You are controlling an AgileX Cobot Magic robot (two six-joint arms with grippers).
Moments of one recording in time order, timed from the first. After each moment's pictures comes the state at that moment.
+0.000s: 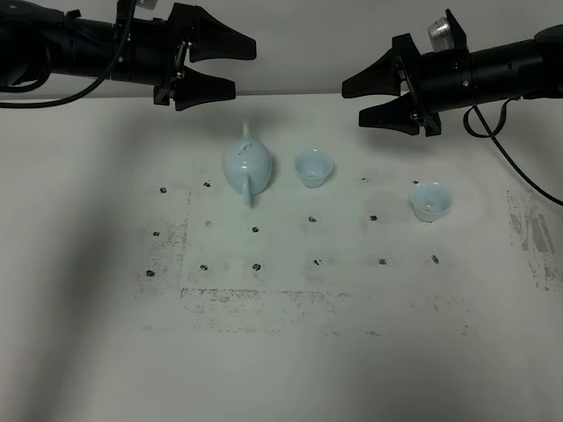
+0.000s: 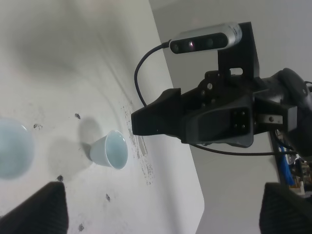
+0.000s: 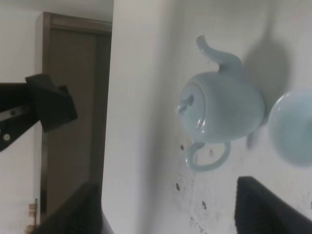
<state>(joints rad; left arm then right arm) -0.07 2.25 -1.85 -1.32 1.11 0.61 0.01 2.28 -1.79 1.28 1.21 -0.54</state>
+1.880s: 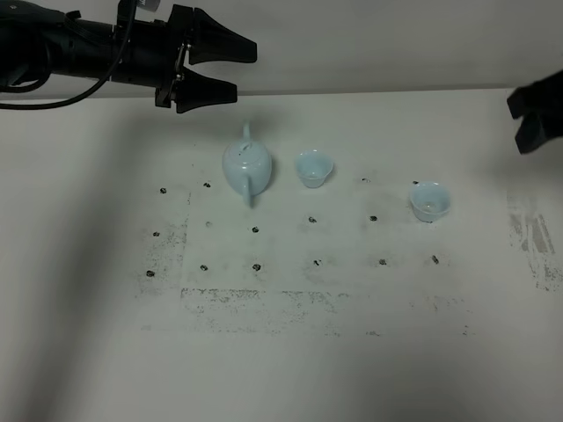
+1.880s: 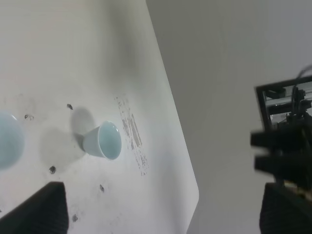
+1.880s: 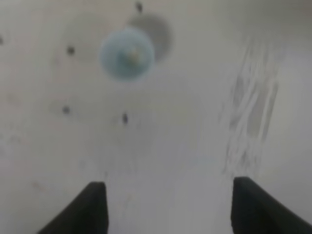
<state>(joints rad) -0.07 2.25 -1.85 -1.32 1.14 0.61 0.01 1.60 -1.44 0.14 1.22 -0.16</state>
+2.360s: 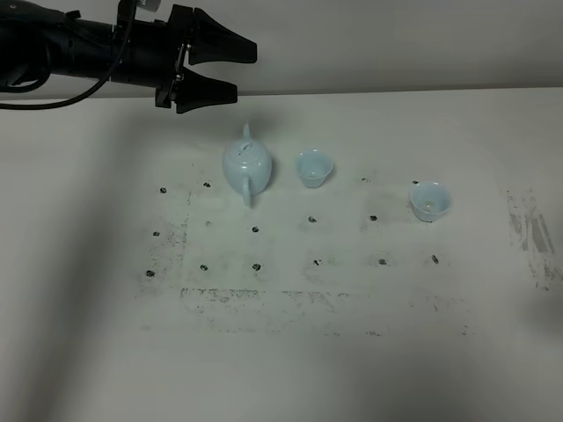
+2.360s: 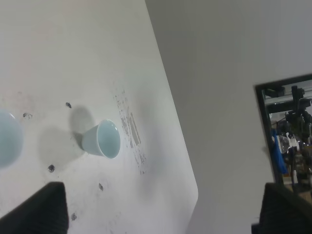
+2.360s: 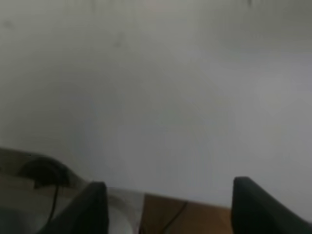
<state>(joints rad) -0.07 2.25 -1.85 -1.32 1.15 0.61 0.01 1.06 -0.83 0.08 1.22 -0.16</state>
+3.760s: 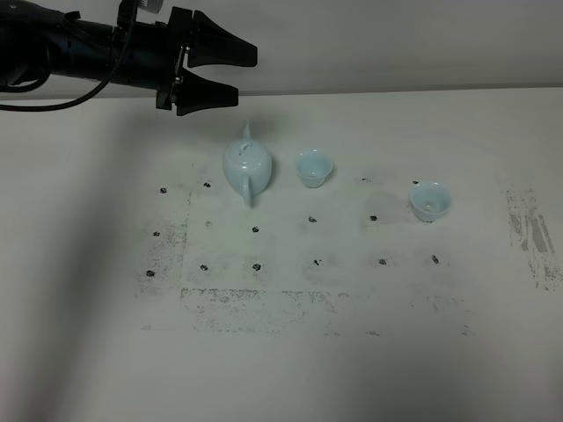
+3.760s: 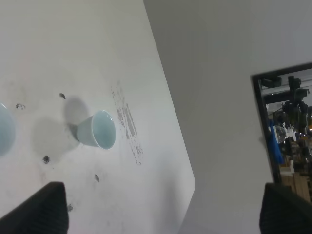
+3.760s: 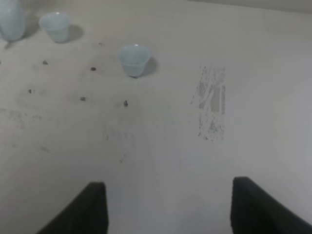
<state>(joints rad) -0.07 2.25 -1.85 -1.31 1.17 0.61 0.01 -0.01 -0.52 0.08 1.12 -0.15</state>
